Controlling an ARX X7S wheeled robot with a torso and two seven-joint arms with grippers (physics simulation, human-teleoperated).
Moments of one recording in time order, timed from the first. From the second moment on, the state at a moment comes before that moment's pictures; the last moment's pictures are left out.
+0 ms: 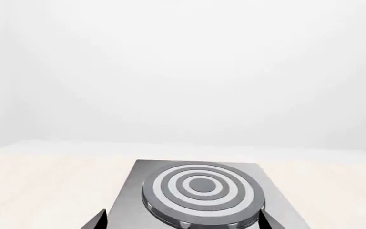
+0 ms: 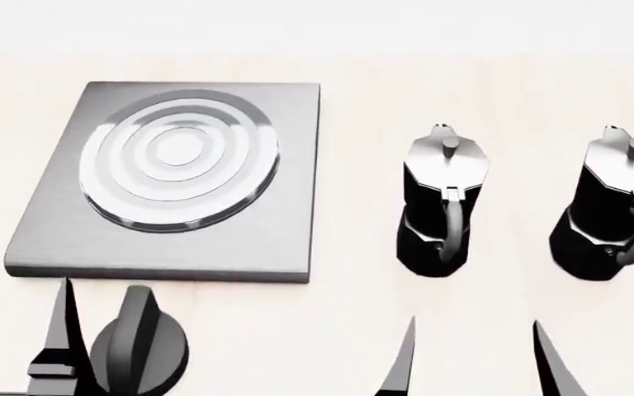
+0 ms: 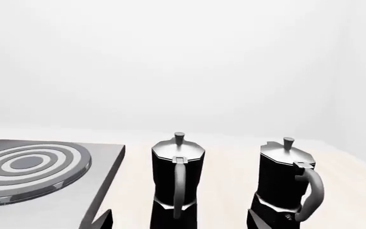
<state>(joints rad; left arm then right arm) 0.00 -0.24 0.11 0.53 -0.24 -0.21 -0.24 -0.08 0.25 -0.14 -0.65 0.13 0.31 0.30</state>
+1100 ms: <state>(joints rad) -0.08 -0.25 0.21 0.63 -0.31 -0.28 -0.26 -0.08 0.28 -0.16 -0.64 0.16 0.29 0.32</state>
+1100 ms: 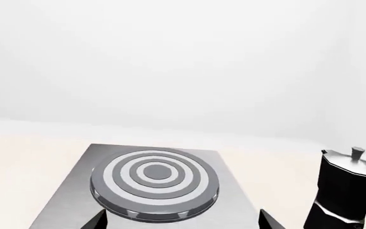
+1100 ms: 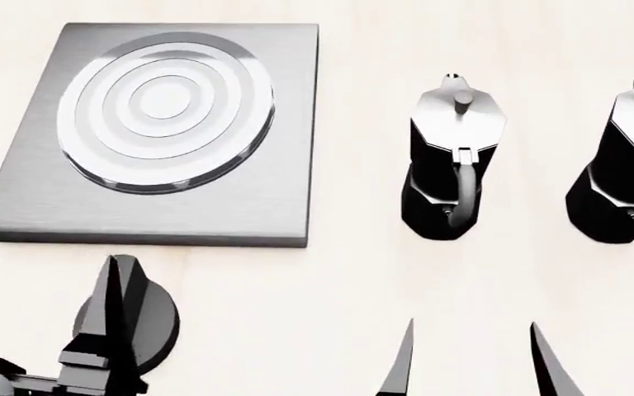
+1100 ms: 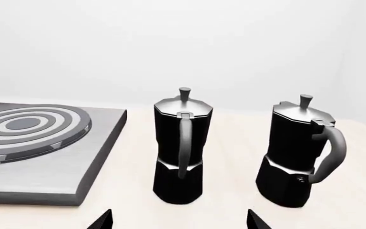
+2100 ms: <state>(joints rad) -0.17 -0.21 0.30 0.26 -0.22 -0.19 -0.29 -0.07 0.31 -0.18 -0.63 0.18 0.29 0.34</state>
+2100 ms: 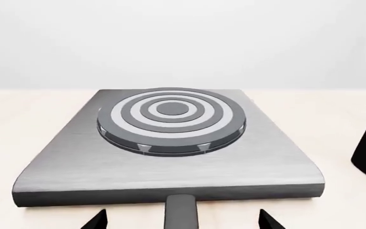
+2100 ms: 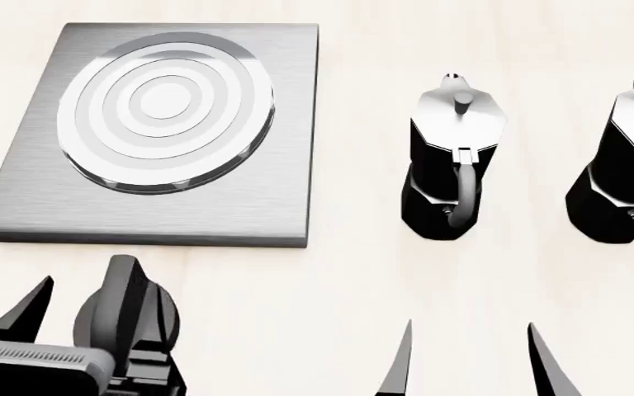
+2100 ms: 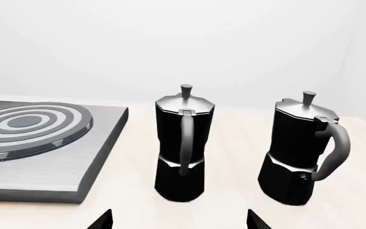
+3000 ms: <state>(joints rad) -0.21 -0.21 0.30 0.13 -0.23 -0.20 -0.32 -0.07 0.32 -0.19 -0.62 0.19 0.28 0.36</state>
